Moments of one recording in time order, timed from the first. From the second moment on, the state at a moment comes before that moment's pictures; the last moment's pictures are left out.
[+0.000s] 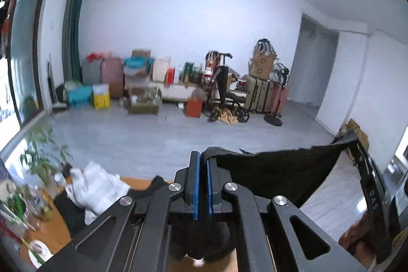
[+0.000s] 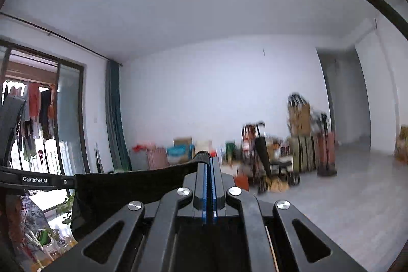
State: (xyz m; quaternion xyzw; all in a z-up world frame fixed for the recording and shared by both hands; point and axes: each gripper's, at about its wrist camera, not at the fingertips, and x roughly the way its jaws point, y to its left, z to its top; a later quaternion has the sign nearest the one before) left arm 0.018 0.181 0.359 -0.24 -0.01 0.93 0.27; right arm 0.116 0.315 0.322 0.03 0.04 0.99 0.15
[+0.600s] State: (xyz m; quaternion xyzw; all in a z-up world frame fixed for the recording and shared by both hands) left arm -0.015 0.187 -0.136 -0.63 -0.01 0.72 0.27; right arm 0.091 0.356 -0.112 -0.43 0.15 0.88 0.13
